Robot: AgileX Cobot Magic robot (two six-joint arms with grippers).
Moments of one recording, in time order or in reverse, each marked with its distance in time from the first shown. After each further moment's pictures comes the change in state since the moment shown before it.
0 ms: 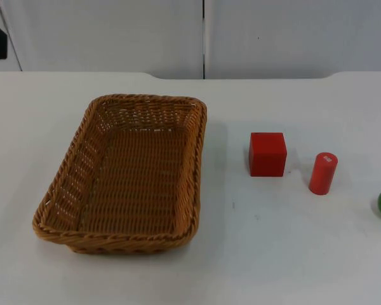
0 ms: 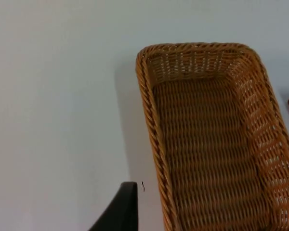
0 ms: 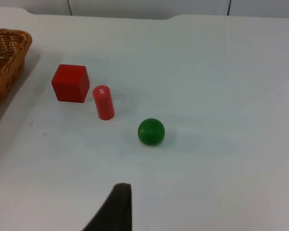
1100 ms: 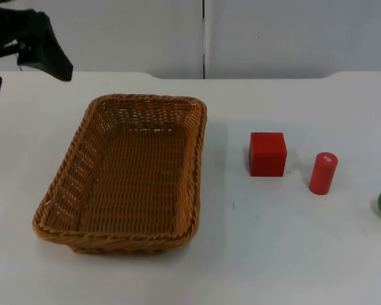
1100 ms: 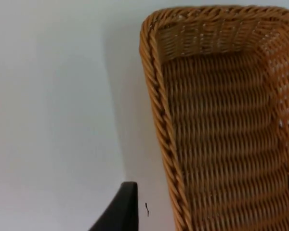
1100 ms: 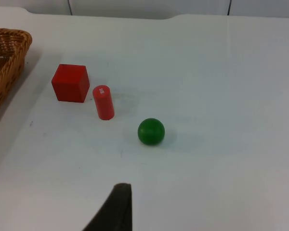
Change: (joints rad) right arm 0.000 0.000 0.000 -0.006 0.000 0.000; left arm 0.000 0.587 -0.320 -0.061 0.052 0.081
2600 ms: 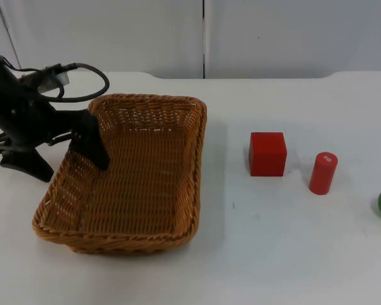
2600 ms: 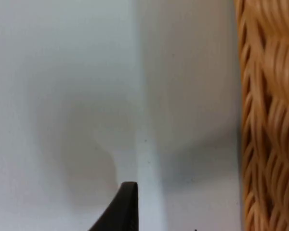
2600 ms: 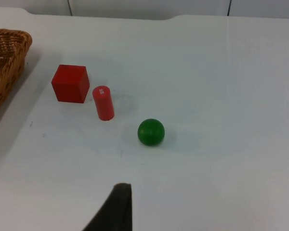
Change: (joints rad) right arm 0.000 -0.002 0.000 0.000 0.000 0.000; left arm 0.000 0.545 -0.283 0.022 0.164 0.004
